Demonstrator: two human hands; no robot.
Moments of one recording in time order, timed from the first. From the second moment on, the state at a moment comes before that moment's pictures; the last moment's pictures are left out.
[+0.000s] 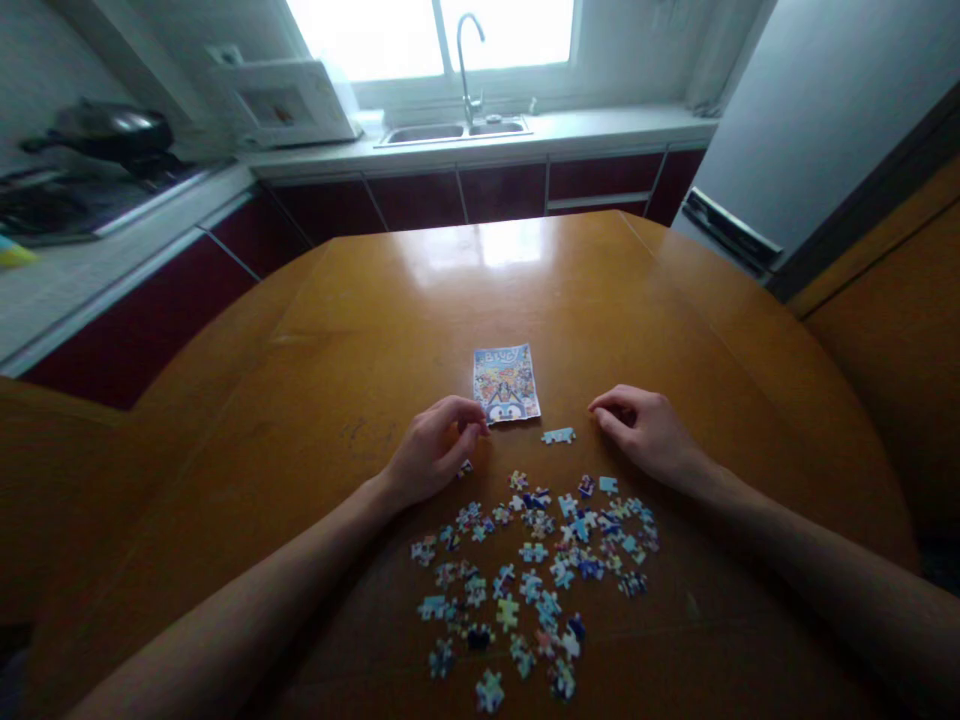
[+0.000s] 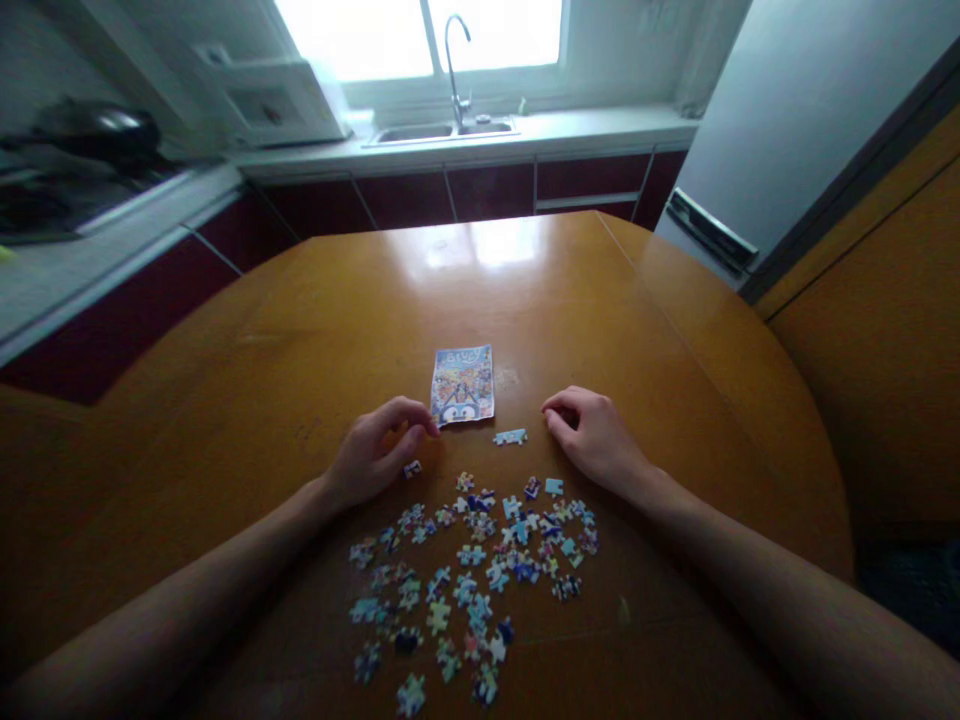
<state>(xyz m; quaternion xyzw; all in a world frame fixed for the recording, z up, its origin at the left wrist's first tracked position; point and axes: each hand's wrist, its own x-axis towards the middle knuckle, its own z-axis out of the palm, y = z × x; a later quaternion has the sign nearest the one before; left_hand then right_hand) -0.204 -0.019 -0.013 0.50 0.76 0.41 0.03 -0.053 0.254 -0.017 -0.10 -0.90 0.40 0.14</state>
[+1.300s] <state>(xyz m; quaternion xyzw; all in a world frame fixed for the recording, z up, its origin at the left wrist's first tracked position) -0.208 -0.017 -0.014 0.62 0.70 0.36 0.02 -0.045 0.256 -0.005 -0.10 -0.92 0.36 0.12</state>
